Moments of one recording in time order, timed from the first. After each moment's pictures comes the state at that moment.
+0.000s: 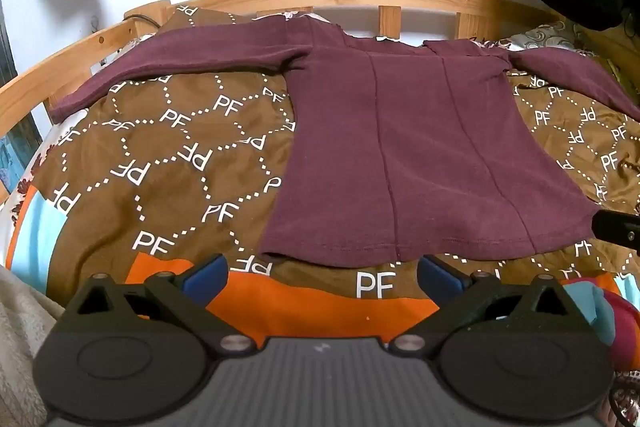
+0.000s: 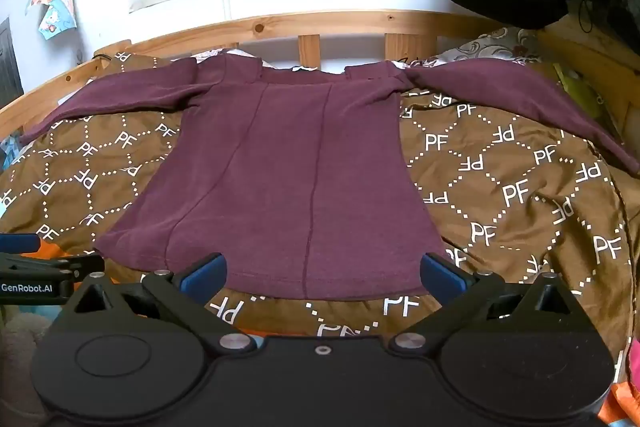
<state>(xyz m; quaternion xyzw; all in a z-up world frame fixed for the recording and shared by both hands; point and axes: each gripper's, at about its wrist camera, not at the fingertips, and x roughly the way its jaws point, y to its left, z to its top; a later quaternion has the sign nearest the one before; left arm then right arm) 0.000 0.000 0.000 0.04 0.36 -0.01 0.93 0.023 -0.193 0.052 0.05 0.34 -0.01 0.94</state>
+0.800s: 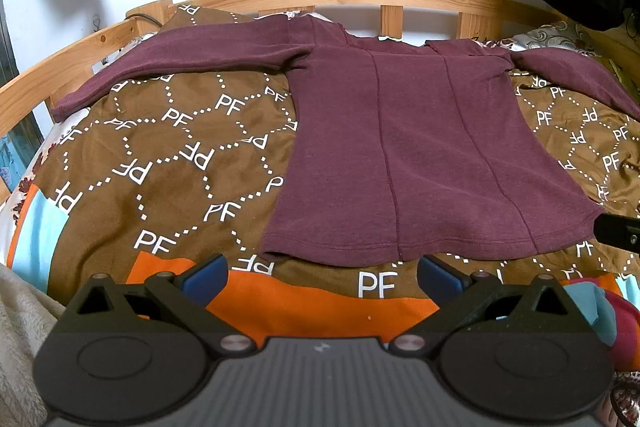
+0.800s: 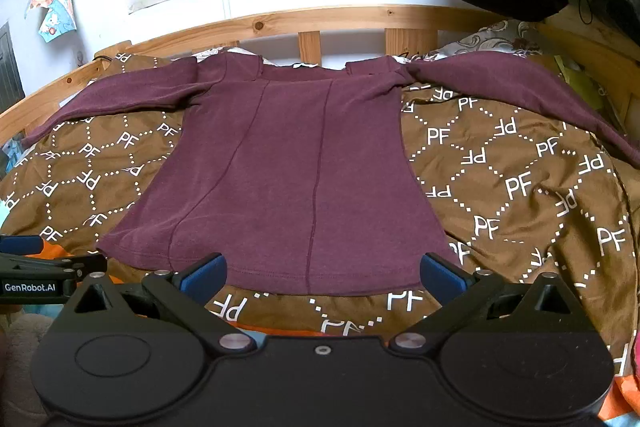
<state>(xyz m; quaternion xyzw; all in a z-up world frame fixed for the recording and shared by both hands) 0.002 -0.002 -0.003 0.04 0.36 -0.01 0.93 0.020 -0.193 0.051 0.05 0.35 0.00 0.94</state>
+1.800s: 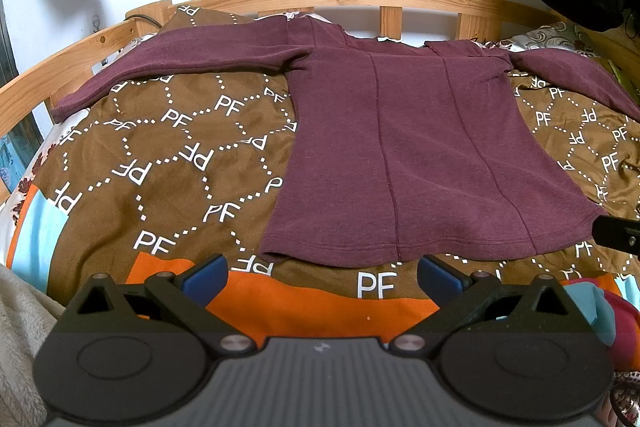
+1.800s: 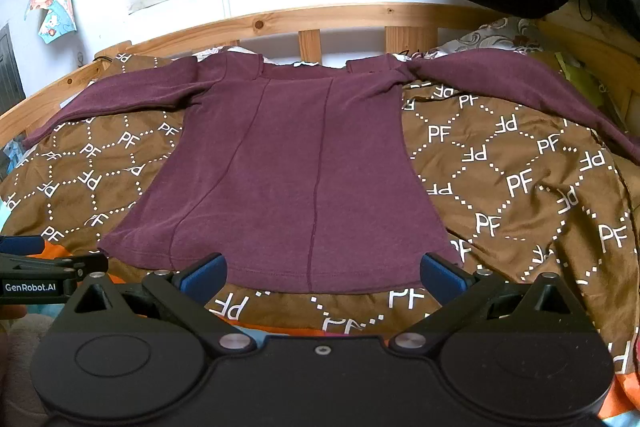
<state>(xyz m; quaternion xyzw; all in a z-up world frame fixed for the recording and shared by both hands) 0.002 -0.002 -0.003 0.04 0.36 -0.01 0.93 0.021 -0.195 0.049 0.06 0.35 0.00 0.94</state>
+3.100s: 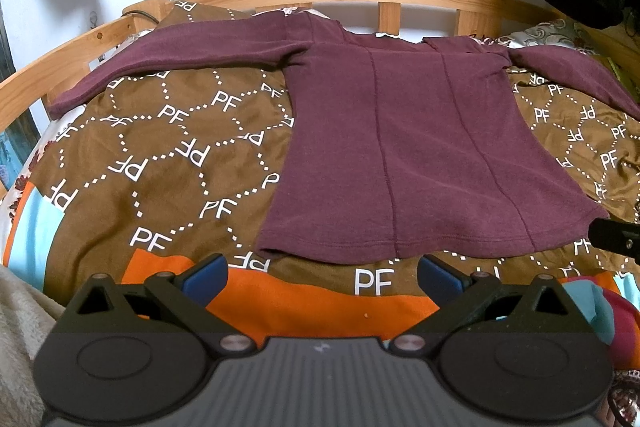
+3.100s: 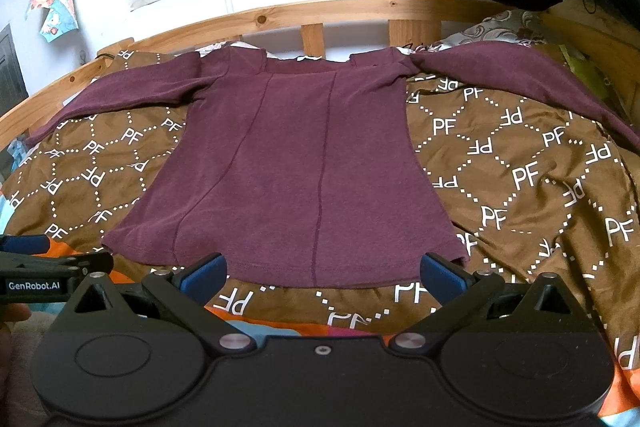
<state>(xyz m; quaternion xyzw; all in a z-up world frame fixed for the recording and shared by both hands) 0.000 -0.002 -0.005 0.04 0.37 -0.02 0.93 0.023 -0.196 0.045 0.06 0.35 0.00 0.93</state>
